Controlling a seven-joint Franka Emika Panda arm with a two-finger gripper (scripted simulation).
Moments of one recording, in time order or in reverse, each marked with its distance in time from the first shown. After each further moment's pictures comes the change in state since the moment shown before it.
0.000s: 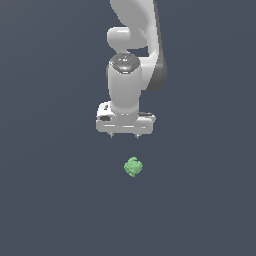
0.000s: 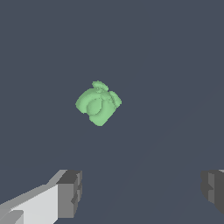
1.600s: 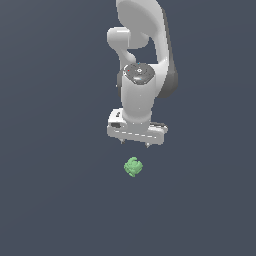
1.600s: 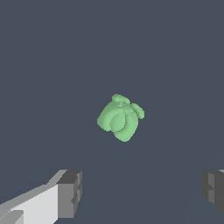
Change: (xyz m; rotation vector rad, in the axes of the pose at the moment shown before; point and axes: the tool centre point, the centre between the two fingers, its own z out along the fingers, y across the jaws) arm 0.024 -0.041 0.012 0.027 0.010 0.148
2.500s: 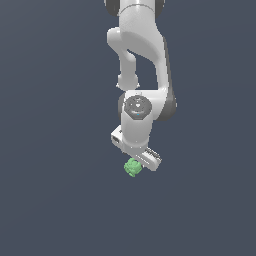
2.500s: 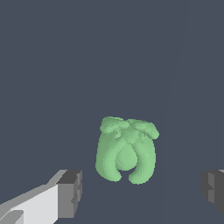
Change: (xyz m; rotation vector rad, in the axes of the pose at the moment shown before) arm 0.032 -0.004 0.065 -0.011 -0.029 0.461
